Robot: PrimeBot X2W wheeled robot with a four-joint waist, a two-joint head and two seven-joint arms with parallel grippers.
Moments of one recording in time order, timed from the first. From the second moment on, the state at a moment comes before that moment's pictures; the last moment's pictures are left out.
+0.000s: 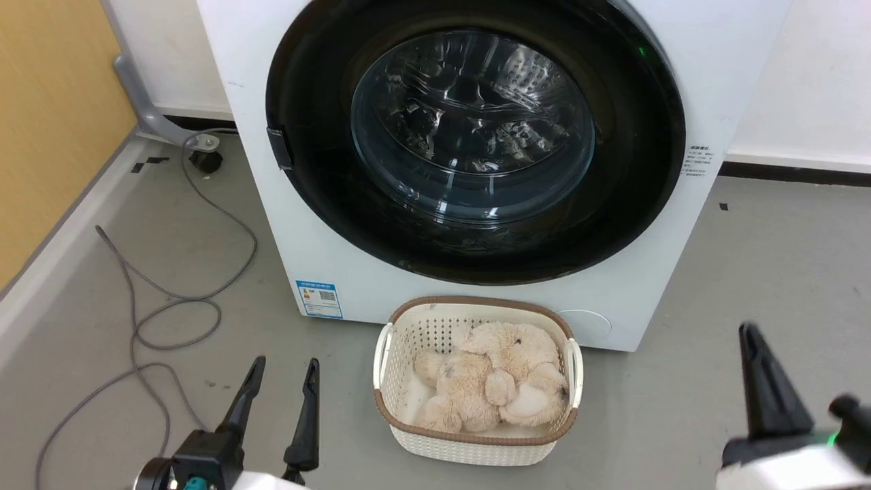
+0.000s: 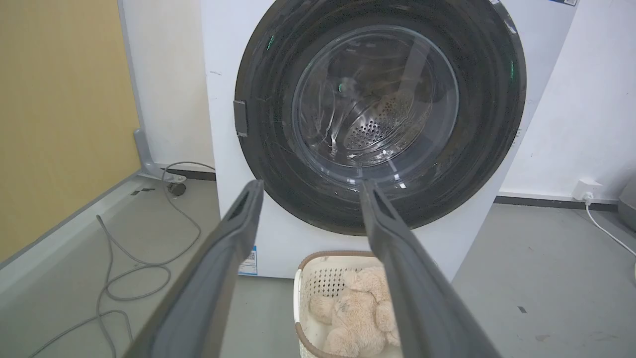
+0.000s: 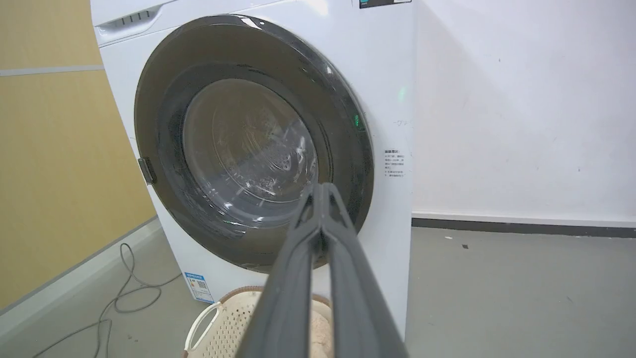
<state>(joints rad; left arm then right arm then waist) 0.05 0.05 -0.05 0.08 -0.14 -0.10 -0.26 0.02 -0.16 -0.03 0.02 0.27 0.13 -0.24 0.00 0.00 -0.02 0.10</state>
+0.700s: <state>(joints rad) 0.08 0.05 -0.06 0.11 -0.12 -0.10 -0.26 0.16 -0.06 -0.09 0.00 0.17 0.13 -0.20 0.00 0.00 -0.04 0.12</state>
